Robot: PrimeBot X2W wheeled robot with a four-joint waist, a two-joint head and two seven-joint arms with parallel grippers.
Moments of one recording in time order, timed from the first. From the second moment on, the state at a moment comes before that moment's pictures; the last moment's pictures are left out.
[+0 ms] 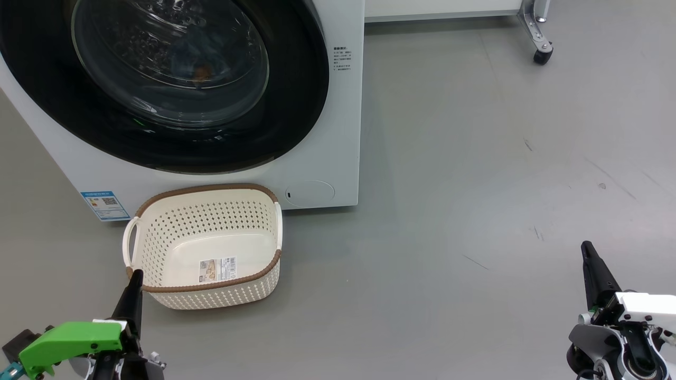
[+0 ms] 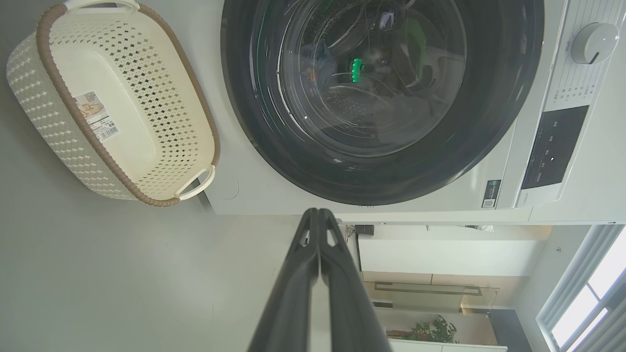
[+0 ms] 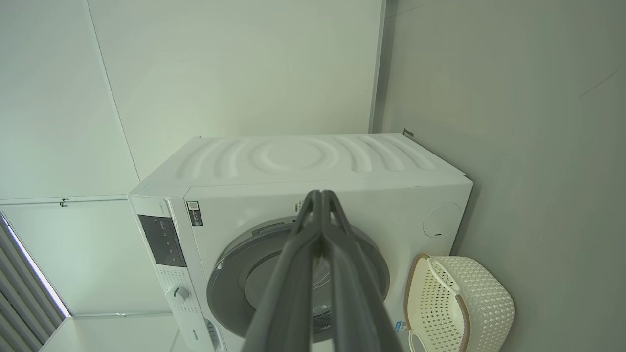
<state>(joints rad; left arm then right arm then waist) -0.05 0.08 0.02 0.28 -1.67 -0.12 0.06 -0.06 -0.06 -0.10 0.28 1.64 0.12 0.08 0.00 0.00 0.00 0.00</state>
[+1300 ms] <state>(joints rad) -0.05 0.08 0.02 0.28 -1.66 -0.12 0.06 -0.06 -0.06 -0.10 0.28 1.64 0.12 0.08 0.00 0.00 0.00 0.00</state>
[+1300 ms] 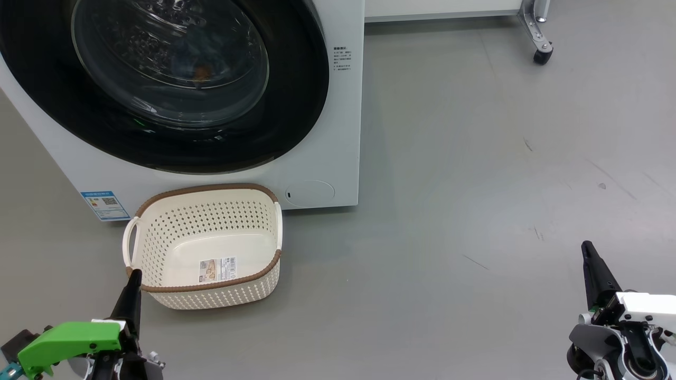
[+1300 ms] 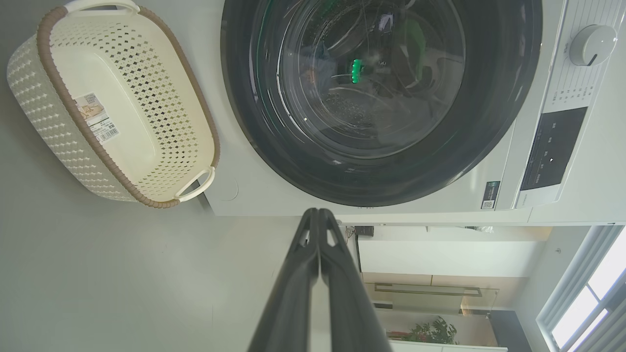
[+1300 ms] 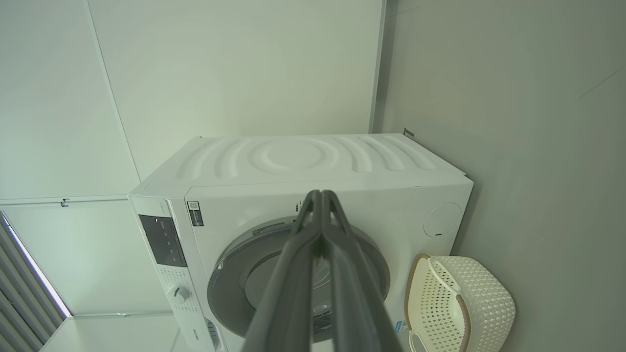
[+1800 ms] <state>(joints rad) -0.05 0.08 0.02 0.28 -1.66 -0.12 0.06 -0.06 -0.06 -0.10 0.28 1.64 0.12 0.08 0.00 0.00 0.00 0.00</state>
